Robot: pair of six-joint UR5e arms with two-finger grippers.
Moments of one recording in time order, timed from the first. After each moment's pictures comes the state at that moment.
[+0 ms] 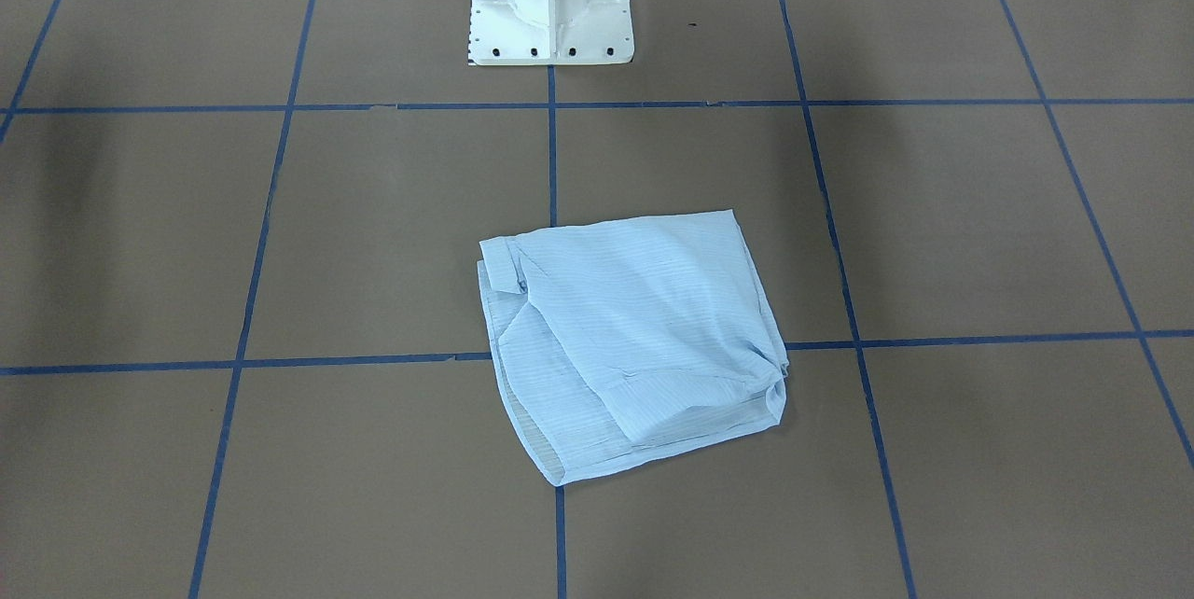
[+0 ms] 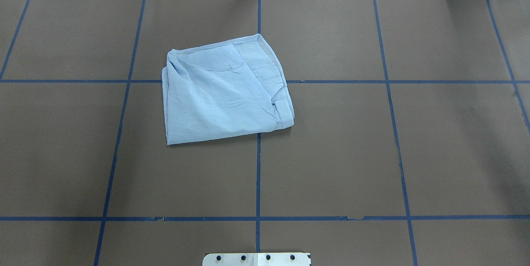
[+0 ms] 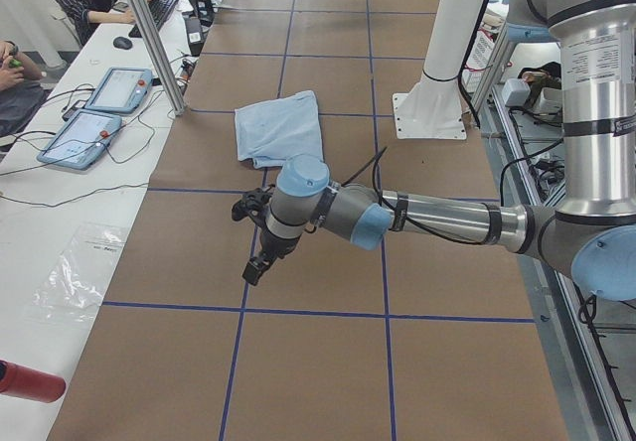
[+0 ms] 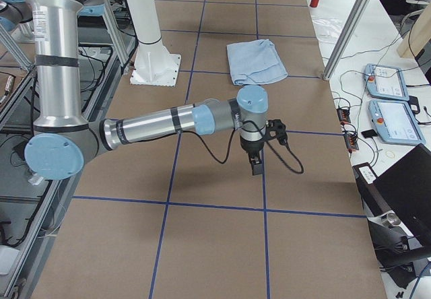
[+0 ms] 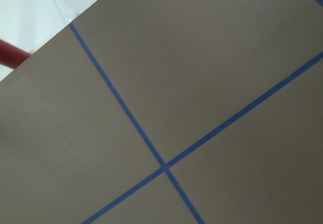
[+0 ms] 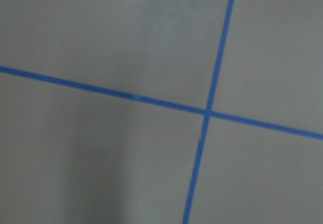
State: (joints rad) left arm -1.54 -1.38 -1.81 -1.91 -2.19 0.27; right arm 1.49 -1.65 1.85 -1.56 2.26 0.01
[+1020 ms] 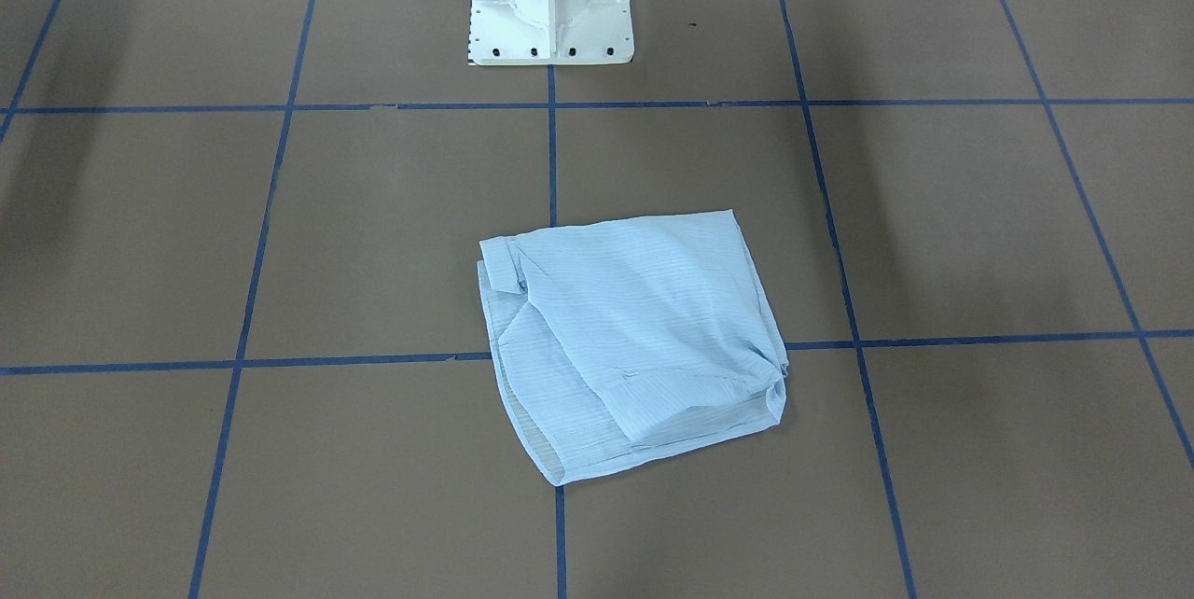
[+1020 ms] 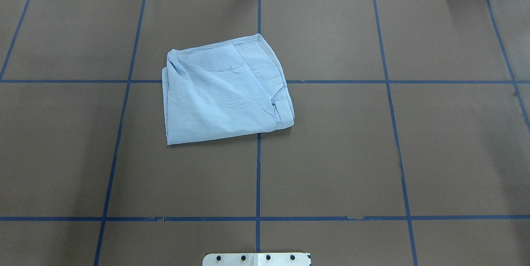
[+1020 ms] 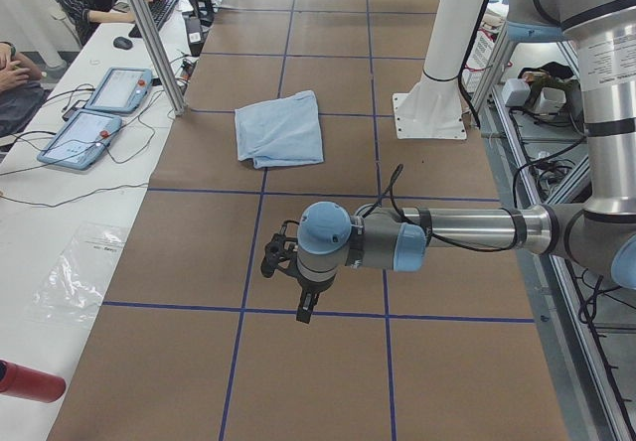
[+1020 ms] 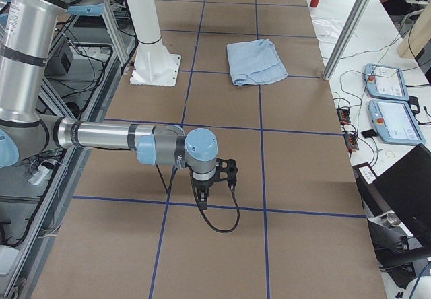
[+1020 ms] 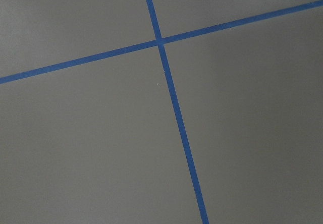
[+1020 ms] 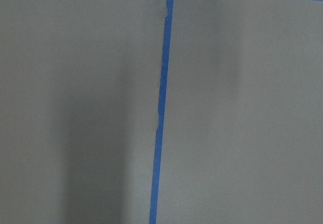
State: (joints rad) left arm -1.62 -1.33 -1.81 -1.67 -2.40 0.21; right arm 1.55 -1.89 1.88 -1.55 2.34 -0.05
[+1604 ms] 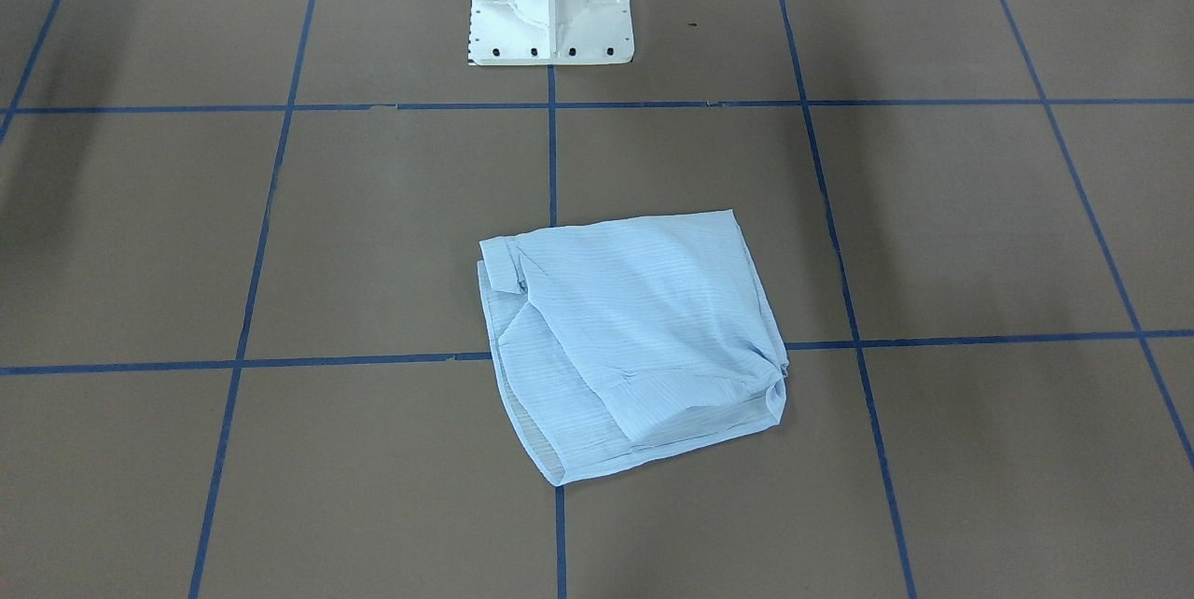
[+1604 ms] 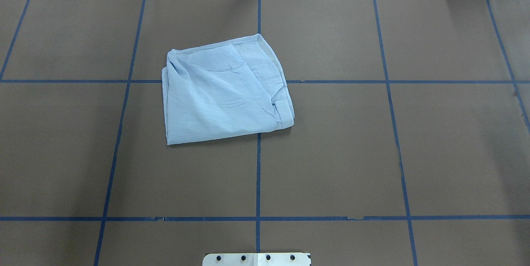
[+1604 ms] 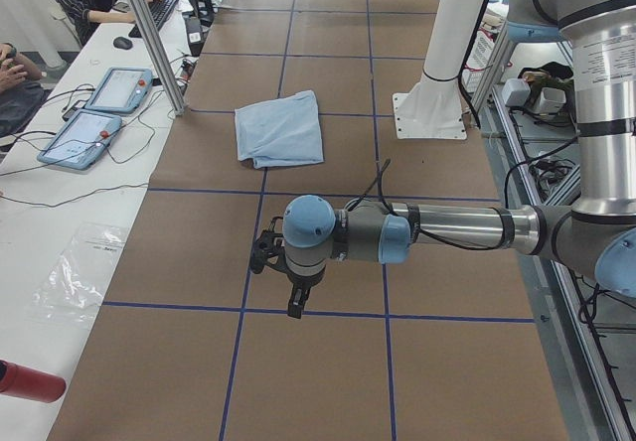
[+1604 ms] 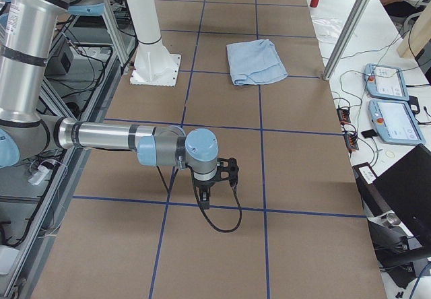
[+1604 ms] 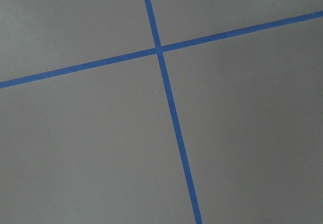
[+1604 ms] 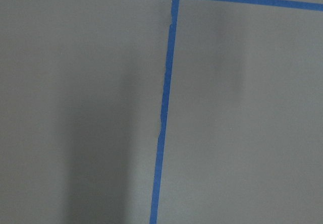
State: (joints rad) left arm -1.61 -1.38 -1.80 -1.61 -2.40 0.21; right arm 1.55 -1.89 1.86 -1.52 2.34 -0.06
